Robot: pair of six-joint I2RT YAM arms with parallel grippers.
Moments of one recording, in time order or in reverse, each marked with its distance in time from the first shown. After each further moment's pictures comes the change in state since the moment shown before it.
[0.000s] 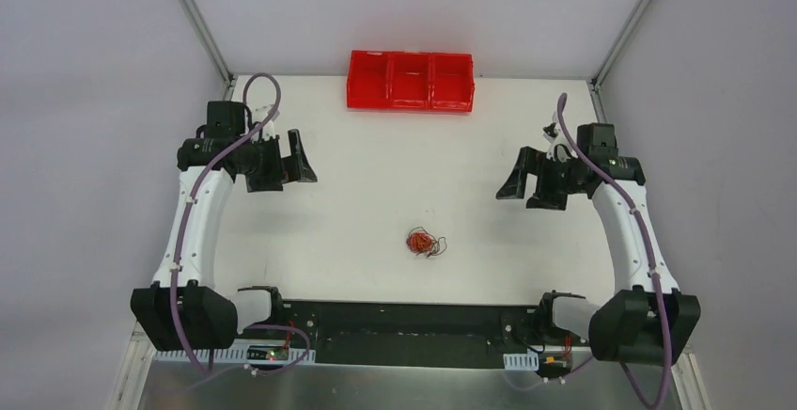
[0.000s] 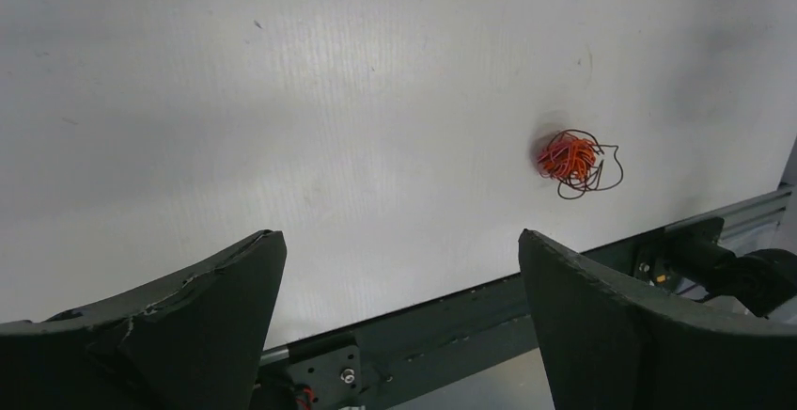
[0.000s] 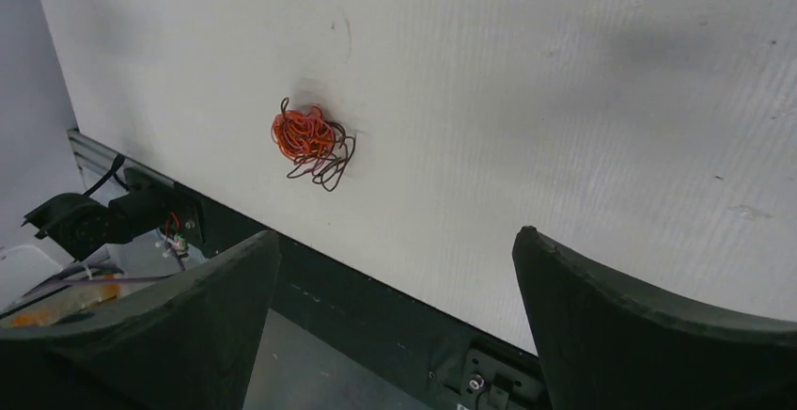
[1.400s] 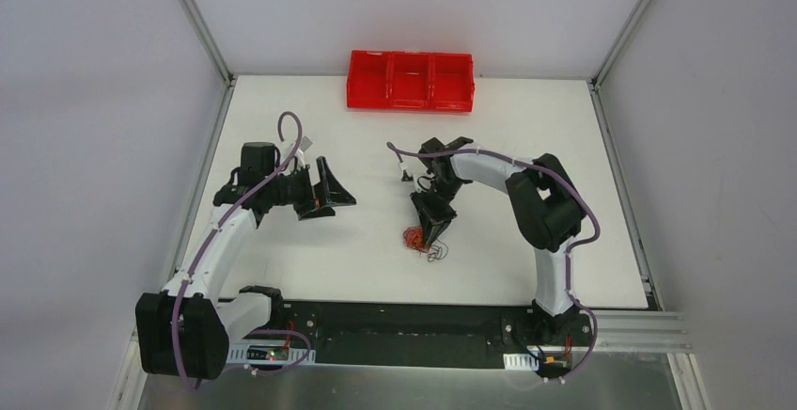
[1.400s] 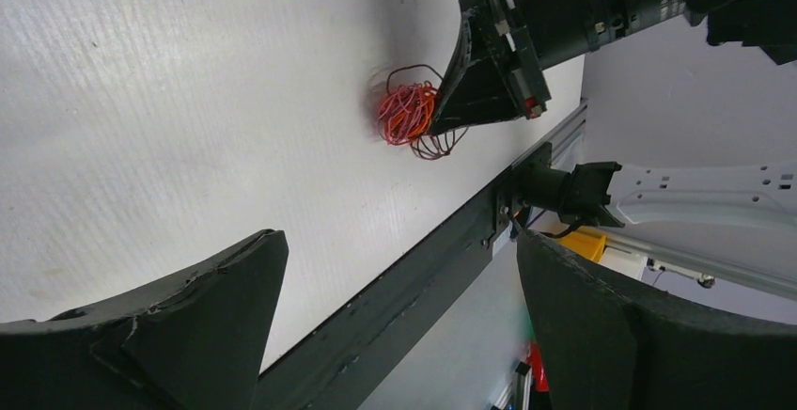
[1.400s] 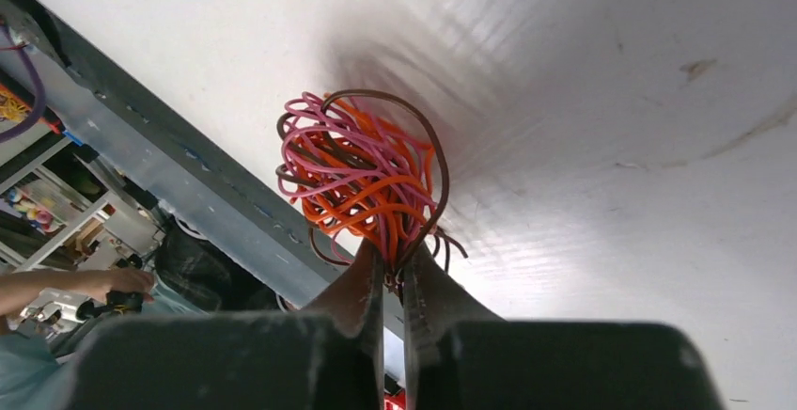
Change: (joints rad) left arm -0.130 -0.117 -0.500 0.538 0.396 -0.353; right arm 0.706 0.864 0.306 0.010 -0.014 -0.039
